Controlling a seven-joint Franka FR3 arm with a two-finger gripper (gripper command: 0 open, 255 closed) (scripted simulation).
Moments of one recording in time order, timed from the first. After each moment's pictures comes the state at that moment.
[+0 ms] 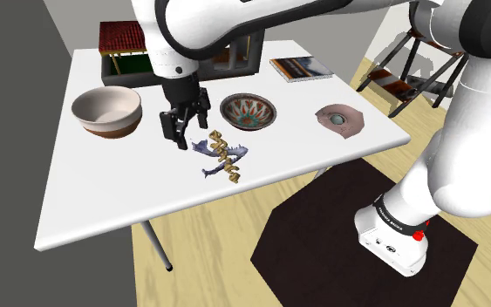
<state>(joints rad) 0.36 0.37 0.43 -1.59 -0.04 1.75 0.28</state>
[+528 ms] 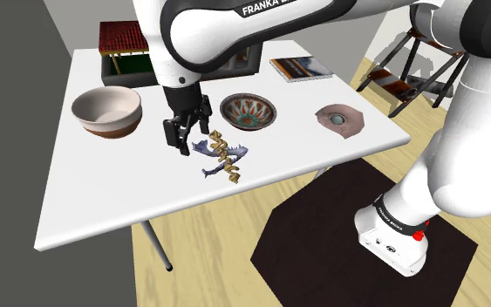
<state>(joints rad) 0.36 0.37 0.43 -1.64 -0.04 1.80 0.27</state>
